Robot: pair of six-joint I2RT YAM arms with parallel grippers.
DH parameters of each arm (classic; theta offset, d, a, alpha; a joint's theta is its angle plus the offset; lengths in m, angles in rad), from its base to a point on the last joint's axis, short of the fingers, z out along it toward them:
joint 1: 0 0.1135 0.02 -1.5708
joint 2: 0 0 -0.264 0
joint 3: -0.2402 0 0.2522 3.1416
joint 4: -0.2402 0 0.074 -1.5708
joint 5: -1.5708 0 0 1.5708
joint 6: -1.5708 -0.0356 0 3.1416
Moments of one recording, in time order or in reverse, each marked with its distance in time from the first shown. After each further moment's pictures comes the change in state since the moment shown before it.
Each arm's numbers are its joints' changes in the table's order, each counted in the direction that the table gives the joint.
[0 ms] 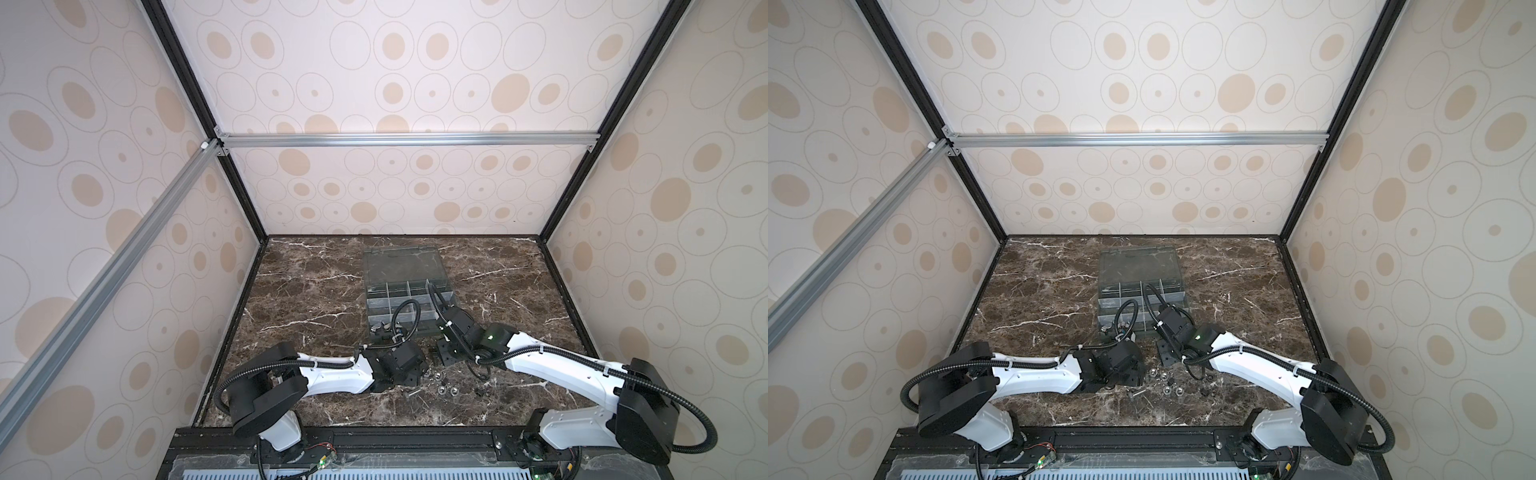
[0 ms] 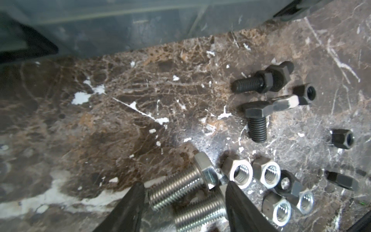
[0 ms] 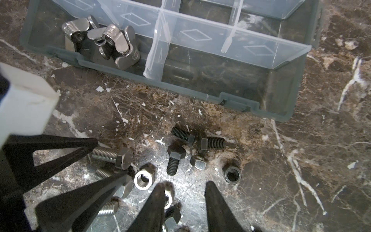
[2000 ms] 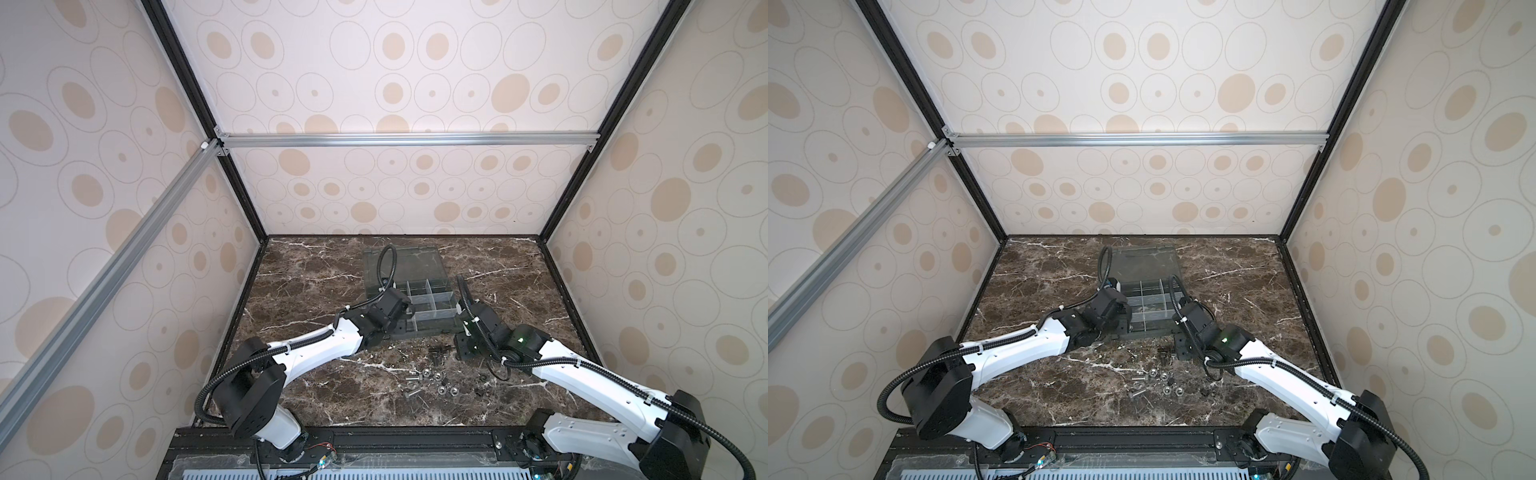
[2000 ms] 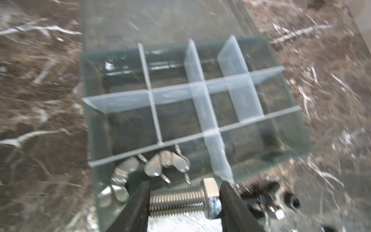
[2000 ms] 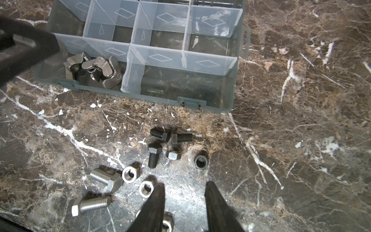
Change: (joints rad) left arm 0.335 -0.042 -0.274 -0.150 0.104 -0.320; right arm -0.095 -0.199 0.024 -0.092 -0.023 0.000
